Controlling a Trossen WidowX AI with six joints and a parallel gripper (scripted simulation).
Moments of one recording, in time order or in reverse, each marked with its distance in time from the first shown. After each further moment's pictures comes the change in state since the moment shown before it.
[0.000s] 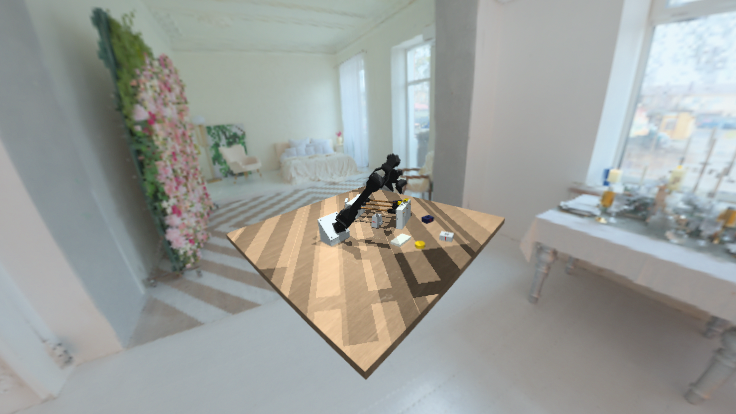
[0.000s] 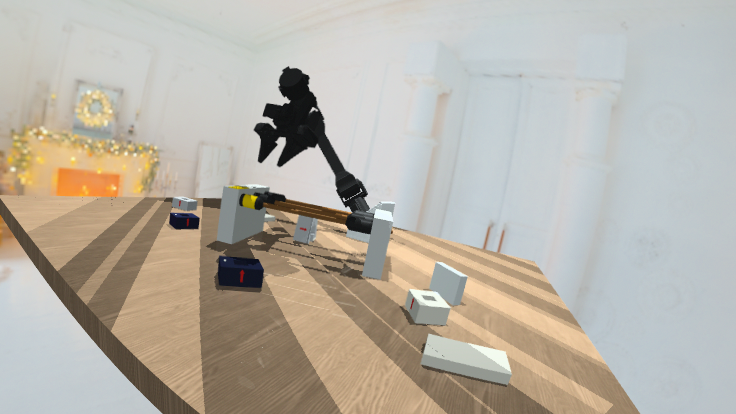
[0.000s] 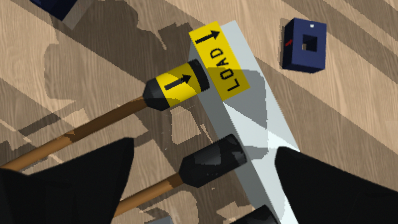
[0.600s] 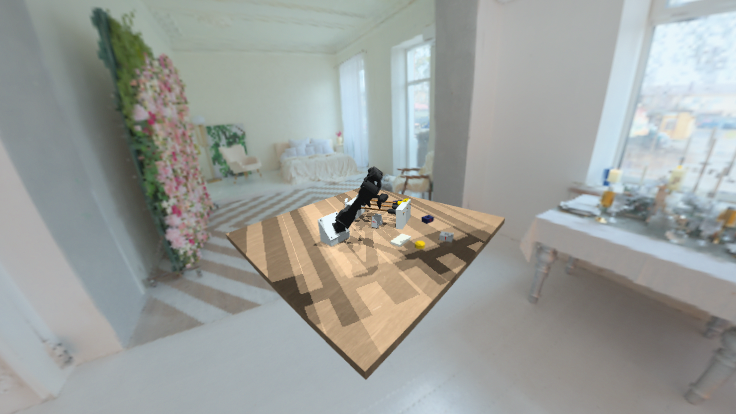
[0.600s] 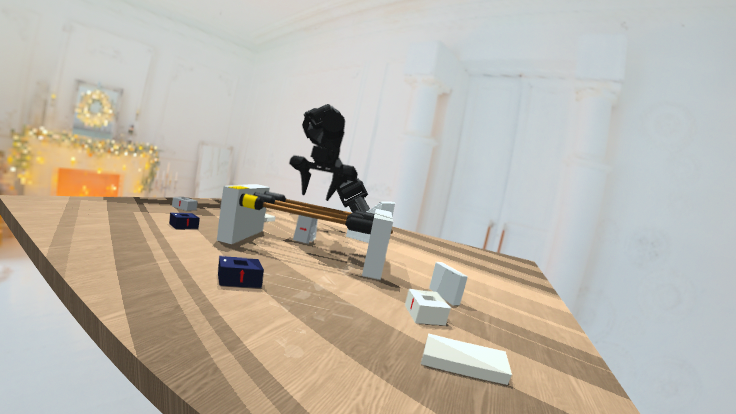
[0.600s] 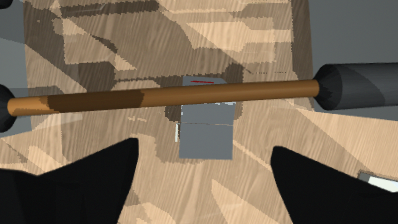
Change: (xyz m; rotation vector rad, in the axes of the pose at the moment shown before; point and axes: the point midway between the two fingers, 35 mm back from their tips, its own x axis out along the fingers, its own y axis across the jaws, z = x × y) arm 0.005 0.022 -0.169 -0.375 0.113 0.121
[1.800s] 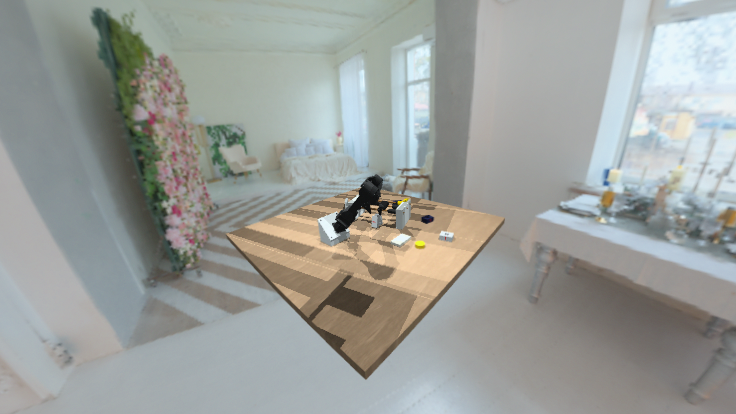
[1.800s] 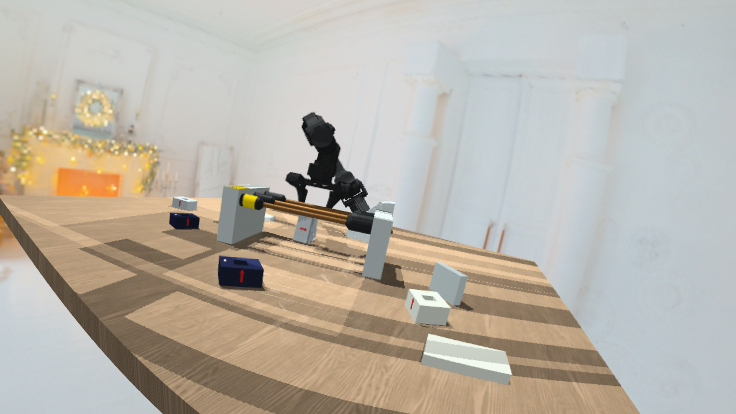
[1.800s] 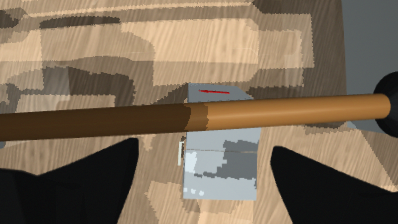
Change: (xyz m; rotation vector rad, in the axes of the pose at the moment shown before) arm 0.047 0.003 -0.004 -0.006 -0.012 0.012
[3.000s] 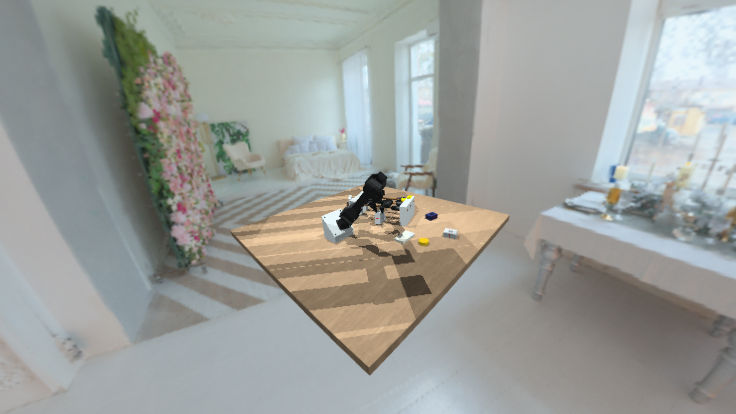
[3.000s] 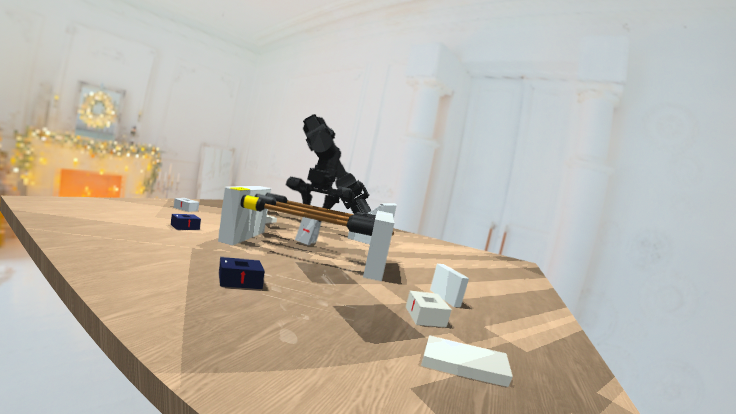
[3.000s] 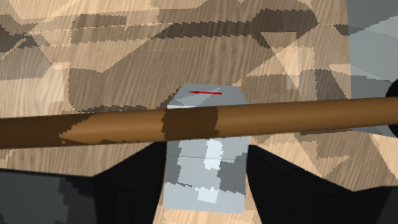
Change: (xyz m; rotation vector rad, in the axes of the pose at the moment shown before) arm 0.009 -0.001 -0.001 -0.003 0.002 -0.007
